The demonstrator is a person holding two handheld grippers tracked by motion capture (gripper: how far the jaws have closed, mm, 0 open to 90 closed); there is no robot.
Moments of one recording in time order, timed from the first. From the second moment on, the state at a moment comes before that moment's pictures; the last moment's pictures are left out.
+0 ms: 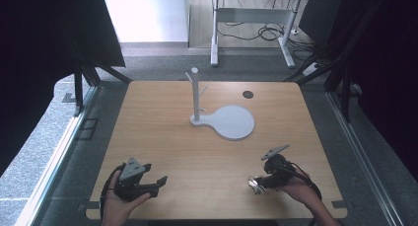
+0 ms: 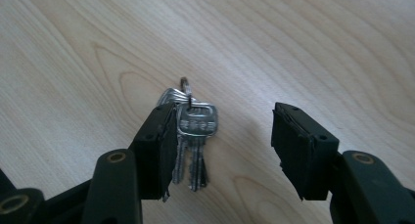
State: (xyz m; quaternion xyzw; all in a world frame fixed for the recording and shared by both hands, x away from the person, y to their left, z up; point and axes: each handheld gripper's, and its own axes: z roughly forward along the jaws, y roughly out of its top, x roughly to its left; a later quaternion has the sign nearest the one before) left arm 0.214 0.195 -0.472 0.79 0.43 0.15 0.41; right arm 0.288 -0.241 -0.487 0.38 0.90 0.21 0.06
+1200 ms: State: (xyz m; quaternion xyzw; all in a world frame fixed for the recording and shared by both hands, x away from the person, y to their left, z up) left arm 0.214 0.197 -0.472 0.79 0.43 0.16 0.41; right arm 0.281 -0.215 -0.506 0.35 0.92 0.16 0.07
